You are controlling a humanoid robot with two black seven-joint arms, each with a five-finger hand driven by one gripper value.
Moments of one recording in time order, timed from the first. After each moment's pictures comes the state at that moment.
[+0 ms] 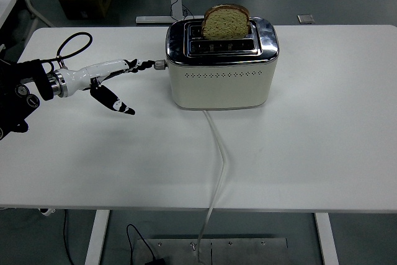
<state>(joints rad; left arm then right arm) -0.91 0.50 -0.50 -0.81 1.30 -0.37 -0.47 0.03 0.00 0.29 0.08 -0.32 0.07 0.19</state>
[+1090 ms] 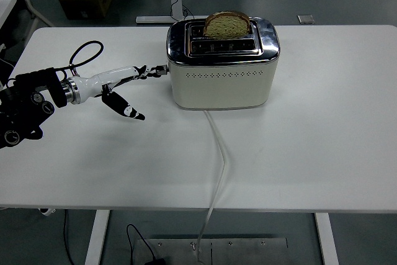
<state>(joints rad) -0.89 0.43 -0.50 -0.75 1.29 -0.35 -0.46 0.03 0.00 0.29 0.08 -0.32 0.07 0.19</state>
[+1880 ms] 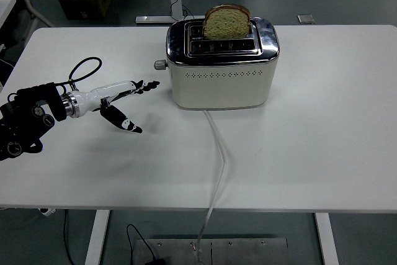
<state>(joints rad) -0.83 0.42 -0.50 -0.73 1.28 -0.34 -0.46 0.03 0.00 0.29 0.08 -0.32 0.07 0.19</state>
